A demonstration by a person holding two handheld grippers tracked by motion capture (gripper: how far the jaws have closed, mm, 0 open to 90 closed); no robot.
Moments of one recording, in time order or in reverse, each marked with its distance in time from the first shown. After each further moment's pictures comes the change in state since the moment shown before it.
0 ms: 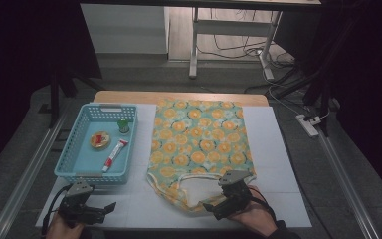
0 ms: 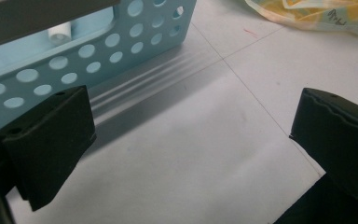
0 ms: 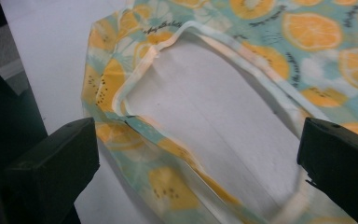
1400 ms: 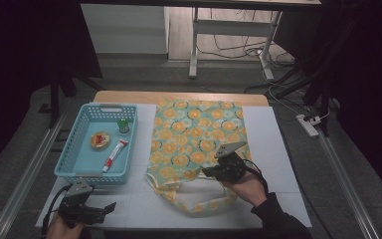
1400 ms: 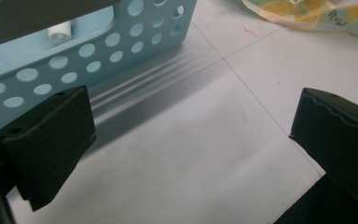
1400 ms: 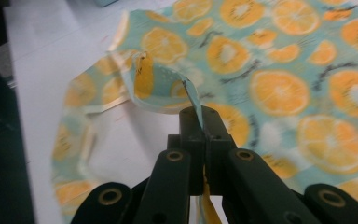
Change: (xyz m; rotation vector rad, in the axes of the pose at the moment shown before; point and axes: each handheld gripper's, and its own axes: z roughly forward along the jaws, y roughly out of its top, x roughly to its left) left arm 0.001 0.000 0.000 0.000 -0.003 -0.007; right arm -0.053 0.055 0.002 -0.005 0.077 -0.014
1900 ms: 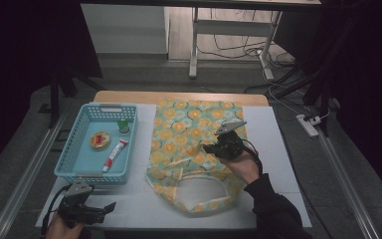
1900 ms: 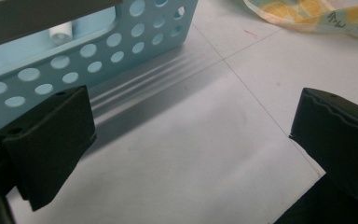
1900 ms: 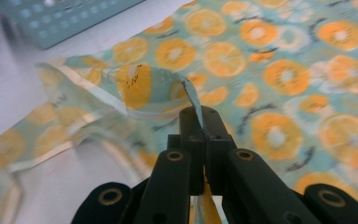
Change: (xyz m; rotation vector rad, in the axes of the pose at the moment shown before) left arm 0.000 0.000 0.000 -0.006 -0.002 -0.001; right arm -0.049 0.032 0.009 -0.067 -0.107 0.038
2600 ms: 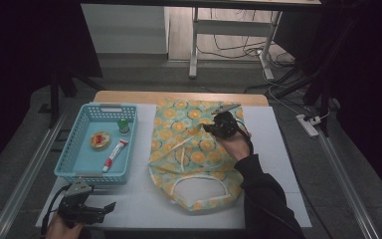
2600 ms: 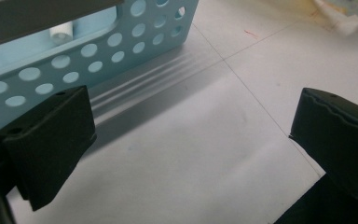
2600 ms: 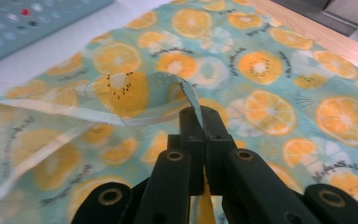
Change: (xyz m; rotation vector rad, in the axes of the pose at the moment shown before) left arm 0.001 0.000 0.000 -0.001 -0.003 -0.006; right arm -0.058 0.027 0.041 -0.022 -0.135 0.035
